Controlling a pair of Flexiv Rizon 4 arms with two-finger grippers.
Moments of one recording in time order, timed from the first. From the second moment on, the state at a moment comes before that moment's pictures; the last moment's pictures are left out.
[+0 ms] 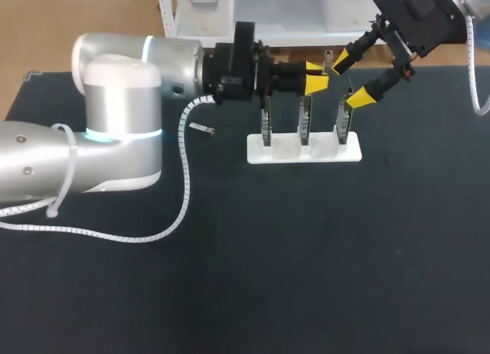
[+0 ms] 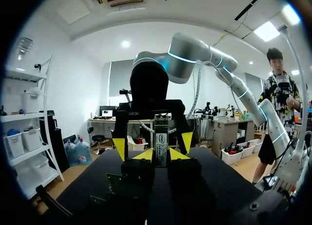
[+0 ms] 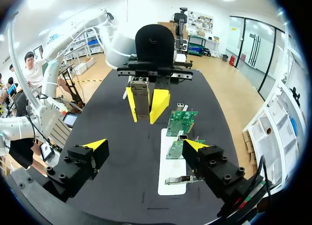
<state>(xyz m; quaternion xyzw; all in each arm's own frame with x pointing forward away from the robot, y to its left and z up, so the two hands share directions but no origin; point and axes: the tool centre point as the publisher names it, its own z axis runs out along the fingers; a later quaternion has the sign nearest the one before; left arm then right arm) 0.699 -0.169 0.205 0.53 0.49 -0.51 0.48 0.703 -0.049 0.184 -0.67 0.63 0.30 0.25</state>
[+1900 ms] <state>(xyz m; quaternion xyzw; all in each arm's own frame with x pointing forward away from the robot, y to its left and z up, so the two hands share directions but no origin) 0.705 -0.167 0.197 0.54 0.48 -0.51 0.47 0.703 -0.049 0.184 -0.67 0.63 0.30 0.25</state>
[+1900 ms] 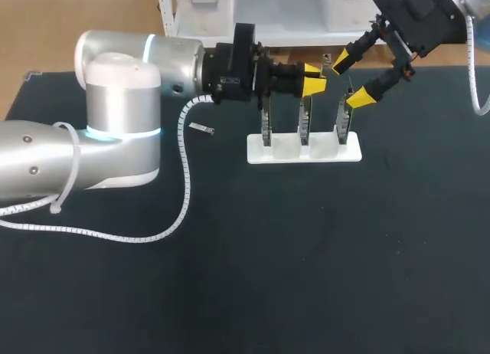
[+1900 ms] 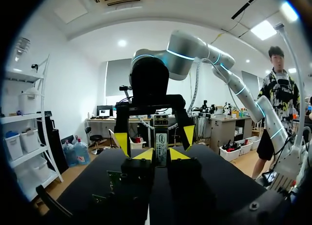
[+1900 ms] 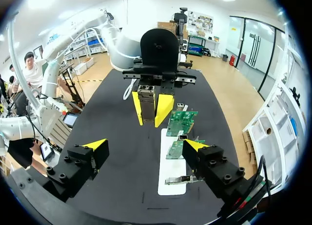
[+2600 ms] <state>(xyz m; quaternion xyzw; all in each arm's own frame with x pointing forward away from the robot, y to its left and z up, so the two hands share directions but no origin) 0.705 -0.167 0.197 0.54 0.48 -0.51 0.47 0.713 -0.058 0.211 -0.67 0.64 0.27 0.25</state>
